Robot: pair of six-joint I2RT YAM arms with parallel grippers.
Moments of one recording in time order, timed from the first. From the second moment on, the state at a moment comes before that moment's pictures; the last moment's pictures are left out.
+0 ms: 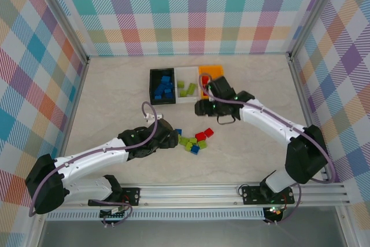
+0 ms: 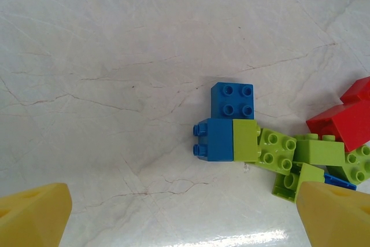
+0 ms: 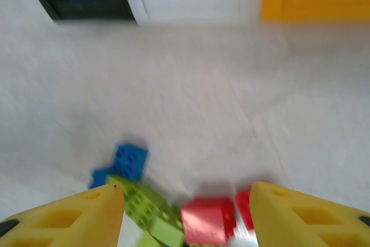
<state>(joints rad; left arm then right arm) -0.91 1.15 0.75 -0.60 -0.38 -0.81 0.65 1.51 1.13 -0.61 -0.11 0.51</state>
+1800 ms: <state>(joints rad) -0.89 1.13 0.75 -0.61 -0.40 -0.81 0.70 1.66 1.00 -0.57 0.11 0.45</state>
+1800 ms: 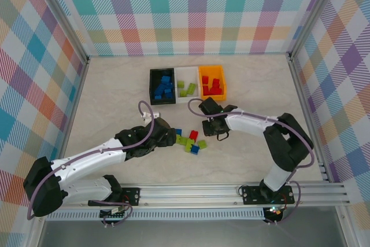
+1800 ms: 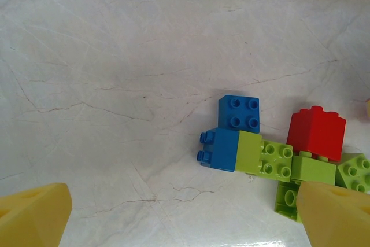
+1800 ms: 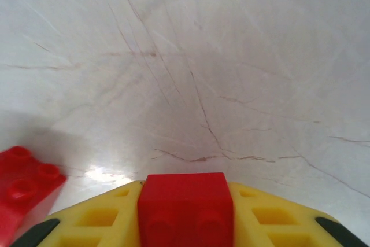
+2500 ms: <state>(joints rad) -0.89 1.18 0.76 -0.61 -0.36 -0.79 0.45 2.15 1.79 -0.64 0.10 0.44</state>
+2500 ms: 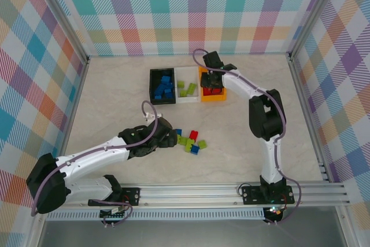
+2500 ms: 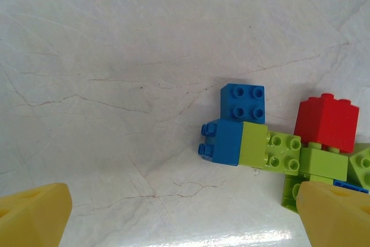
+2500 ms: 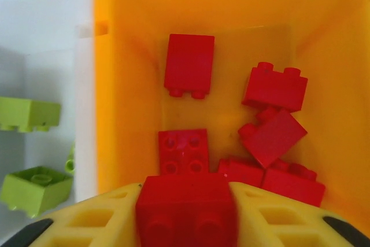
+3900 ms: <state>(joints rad) -0.95 2.00 1.51 -0.88 -0.23 -0.44 0.44 1.33 1.01 -0.48 0.06 0.52</state>
